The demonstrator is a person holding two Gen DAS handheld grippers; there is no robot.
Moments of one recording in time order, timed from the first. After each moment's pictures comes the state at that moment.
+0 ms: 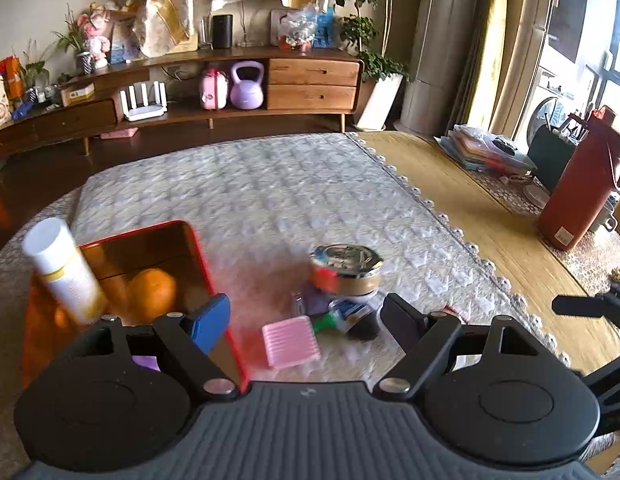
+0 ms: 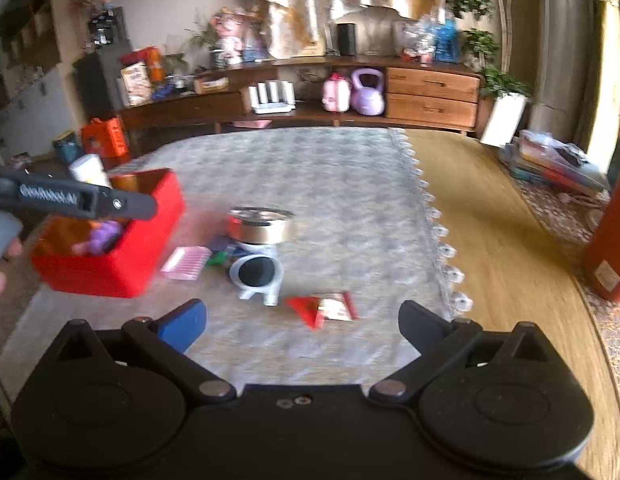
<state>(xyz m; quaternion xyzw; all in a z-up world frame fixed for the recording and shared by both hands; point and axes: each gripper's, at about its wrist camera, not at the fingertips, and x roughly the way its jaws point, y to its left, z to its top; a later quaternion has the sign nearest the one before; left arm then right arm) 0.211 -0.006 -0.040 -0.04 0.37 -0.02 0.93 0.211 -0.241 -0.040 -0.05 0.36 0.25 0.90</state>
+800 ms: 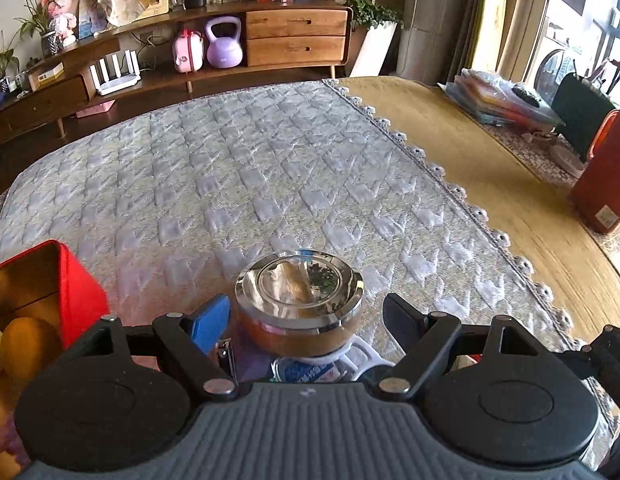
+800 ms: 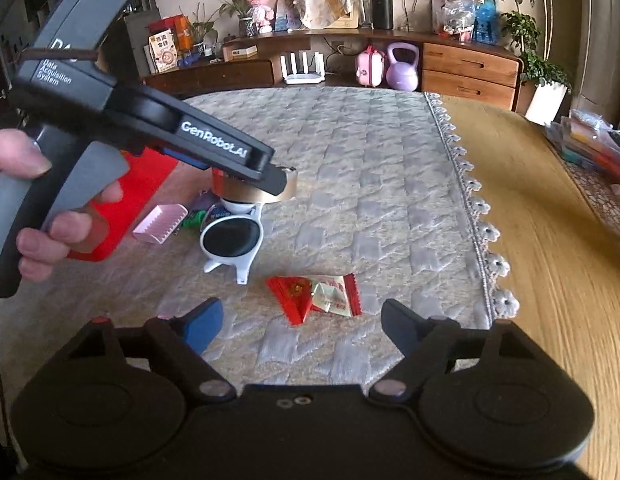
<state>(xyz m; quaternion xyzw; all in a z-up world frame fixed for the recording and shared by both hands) 0.322 -0.059 -0.109 -0.01 0.43 -0.03 0.90 0.252 -0.230 -0.095 -0.07 0.39 0.31 0.87</state>
